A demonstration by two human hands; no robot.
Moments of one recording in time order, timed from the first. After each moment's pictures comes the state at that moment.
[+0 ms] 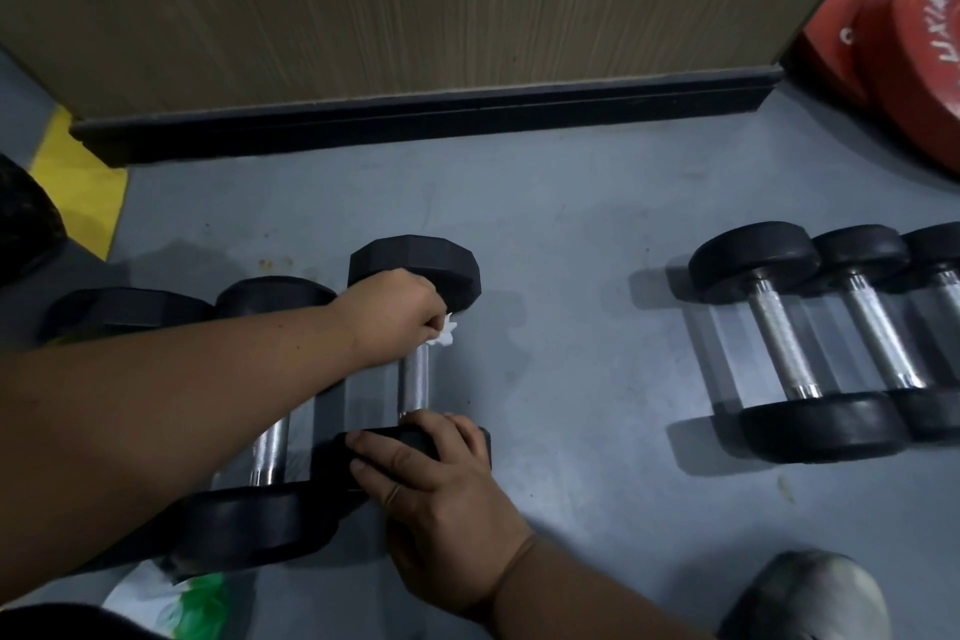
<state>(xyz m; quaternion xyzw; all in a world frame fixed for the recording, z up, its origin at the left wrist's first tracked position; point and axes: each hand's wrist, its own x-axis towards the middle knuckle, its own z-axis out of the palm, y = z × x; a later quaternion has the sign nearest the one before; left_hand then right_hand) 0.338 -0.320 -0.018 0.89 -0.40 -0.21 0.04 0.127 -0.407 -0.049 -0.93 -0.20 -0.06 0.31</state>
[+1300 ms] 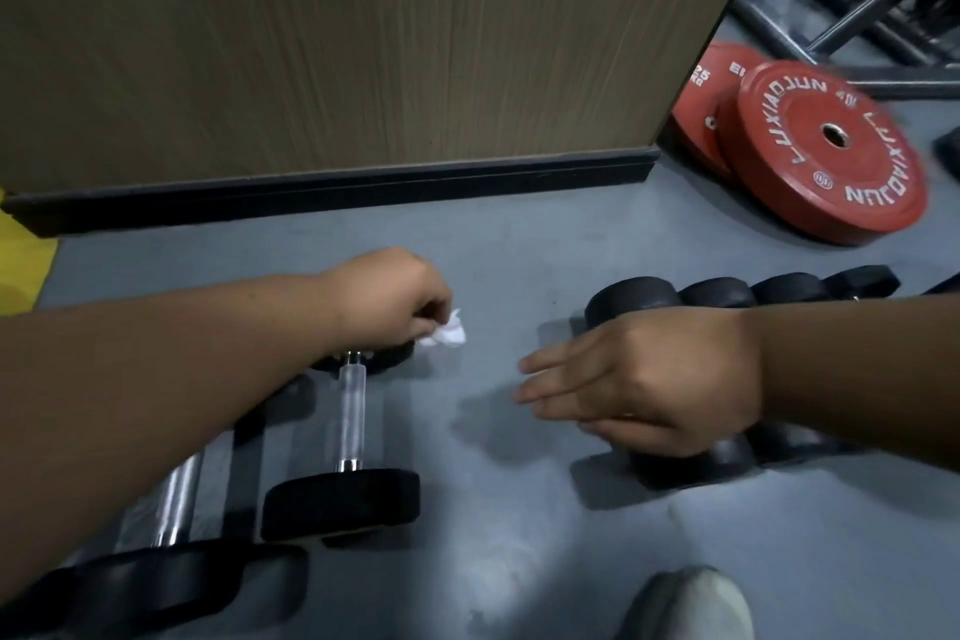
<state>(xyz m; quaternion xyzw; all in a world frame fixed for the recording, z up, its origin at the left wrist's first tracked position) 0.337 -0.413 0.098 0.86 -0.48 -0.15 0.06 0.190 -0.672 0.140 -0.86 -0.48 0.10 0.11</state>
